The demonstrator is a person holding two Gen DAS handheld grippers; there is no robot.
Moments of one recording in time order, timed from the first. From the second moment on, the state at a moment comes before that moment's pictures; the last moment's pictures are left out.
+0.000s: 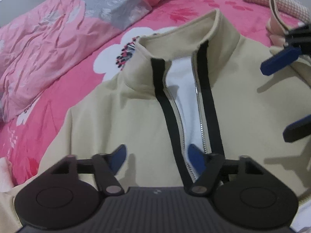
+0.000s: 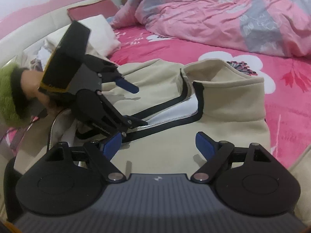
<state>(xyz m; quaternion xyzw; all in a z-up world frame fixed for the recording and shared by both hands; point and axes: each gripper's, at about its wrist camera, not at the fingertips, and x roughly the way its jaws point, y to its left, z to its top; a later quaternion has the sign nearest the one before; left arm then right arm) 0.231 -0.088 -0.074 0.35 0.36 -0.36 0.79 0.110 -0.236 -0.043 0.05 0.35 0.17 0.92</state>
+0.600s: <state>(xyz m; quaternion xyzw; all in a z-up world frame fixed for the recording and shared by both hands) 0.295 -0.017 -0.047 0.20 0.37 -0.16 0.89 0.139 -0.278 -0.048 0.15 0.33 0.01 0.93</state>
